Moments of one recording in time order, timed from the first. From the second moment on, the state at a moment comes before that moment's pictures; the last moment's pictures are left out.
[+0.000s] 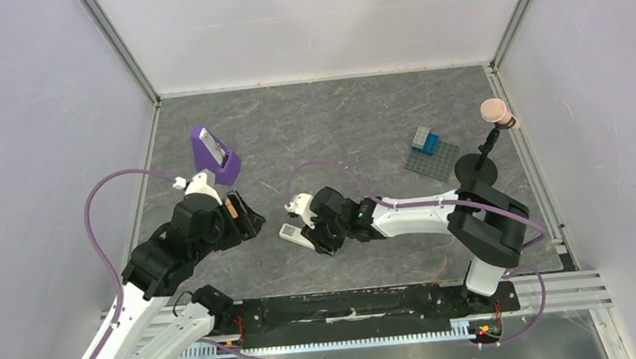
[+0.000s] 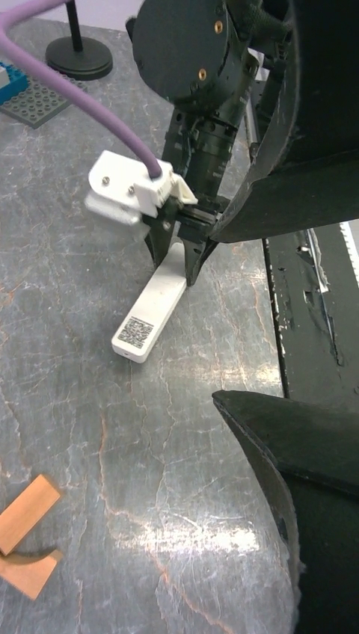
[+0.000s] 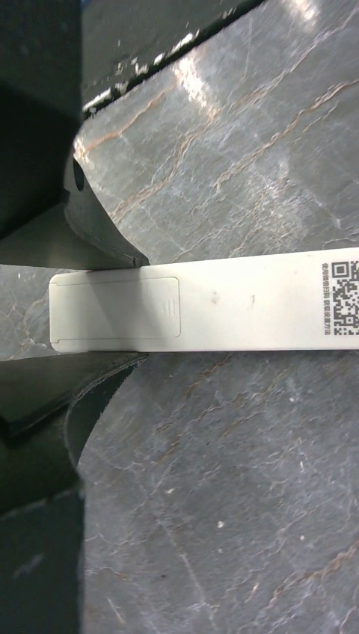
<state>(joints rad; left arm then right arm) -0.60 0.64 0.91 -1.00 -0.17 -0.78 1.06 1.74 0.97 -0.14 -0.10 0.00</state>
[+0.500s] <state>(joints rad) -0.60 0.49 0.78 -0.74 0.02 -0.77 0.98 1.48 0.91 0.13 -0.34 0.48</state>
